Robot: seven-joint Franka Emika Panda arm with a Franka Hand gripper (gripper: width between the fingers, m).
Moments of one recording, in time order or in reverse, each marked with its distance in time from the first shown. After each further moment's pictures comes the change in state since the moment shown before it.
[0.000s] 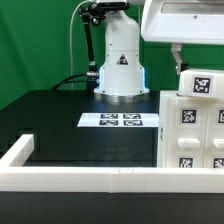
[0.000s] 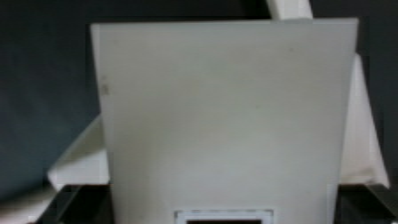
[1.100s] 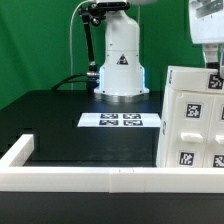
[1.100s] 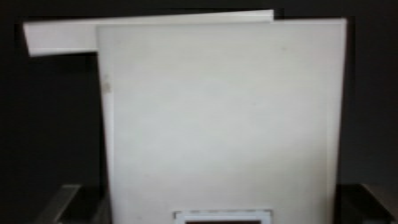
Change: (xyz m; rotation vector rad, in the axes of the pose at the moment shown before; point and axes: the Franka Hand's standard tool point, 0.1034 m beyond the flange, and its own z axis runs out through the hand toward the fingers) arm -0.003 -0.016 -0.001 0.079 -0.062 1.065
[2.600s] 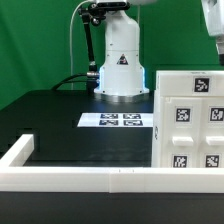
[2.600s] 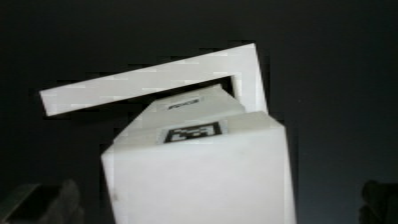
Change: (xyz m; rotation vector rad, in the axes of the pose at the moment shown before) arm -0.011 -0.002 -0.010 0.001 -0.091 0.030
